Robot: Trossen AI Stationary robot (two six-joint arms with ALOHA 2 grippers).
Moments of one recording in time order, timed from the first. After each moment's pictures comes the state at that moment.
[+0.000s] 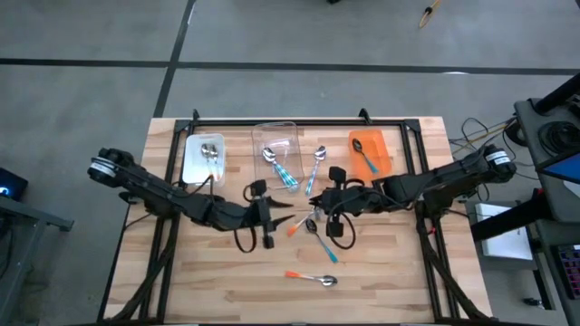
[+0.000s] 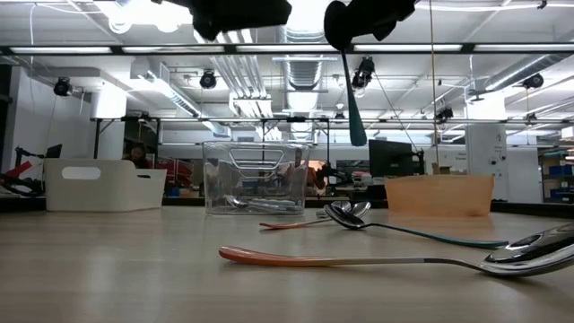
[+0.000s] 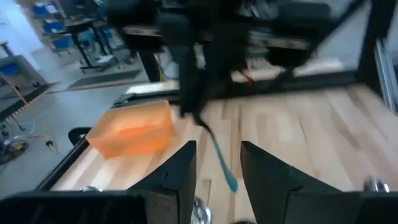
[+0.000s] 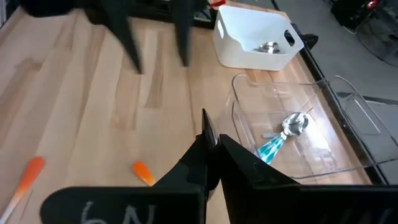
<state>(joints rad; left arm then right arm) -0.35 1.45 0.83 0.40 -0.56 0.06 0.24 1.39 1.09 -0.27 0.36 0.00</state>
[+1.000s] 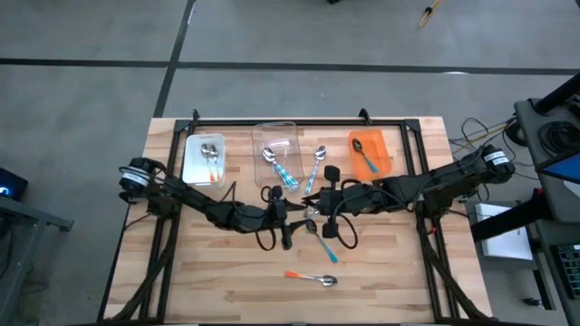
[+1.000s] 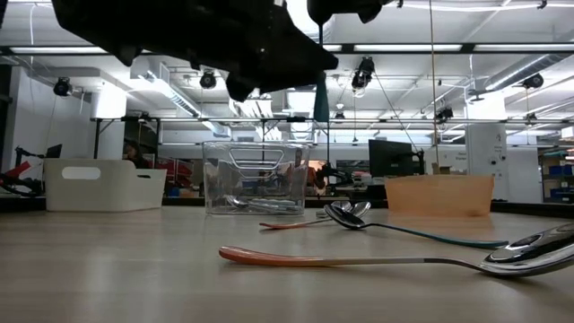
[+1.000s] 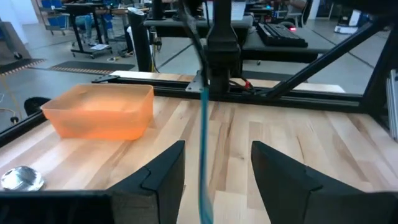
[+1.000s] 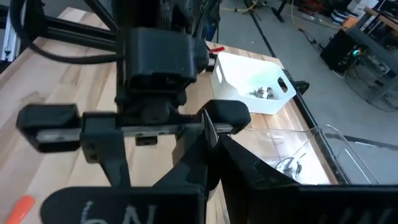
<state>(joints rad) -0.28 1.76 0.81 0.80 -0.48 -0.09 0.24 1.41 1.09 -0.08 0.36 -0.12</state>
